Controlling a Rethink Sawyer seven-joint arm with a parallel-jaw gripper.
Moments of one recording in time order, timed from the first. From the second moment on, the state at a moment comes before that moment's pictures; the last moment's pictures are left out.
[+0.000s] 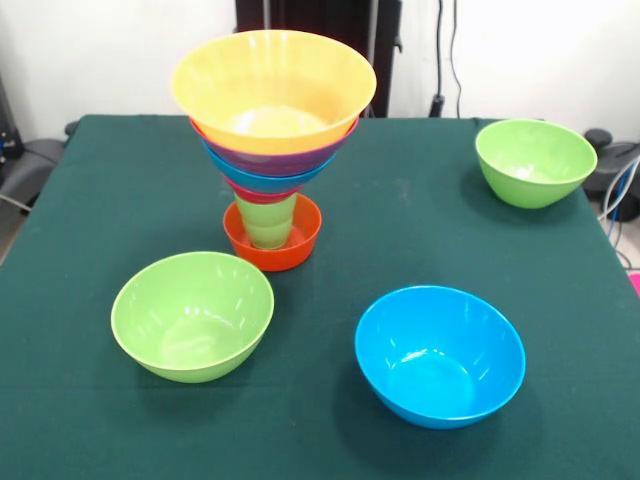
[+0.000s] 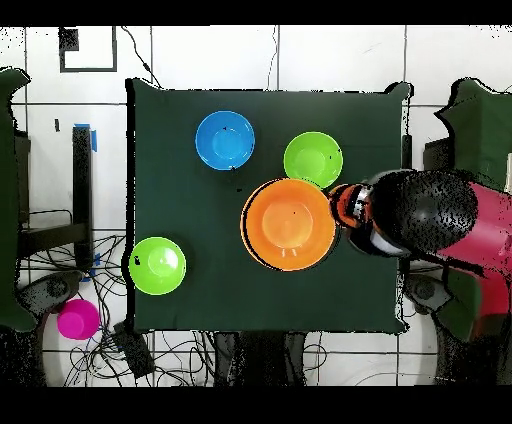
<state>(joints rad) -0.64 -1.06 0.22 1.57 -0.25 1.10 1.75</state>
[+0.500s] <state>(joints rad) -0.54 -1.10 0.22 1.57 -0.24 1.10 1.75</state>
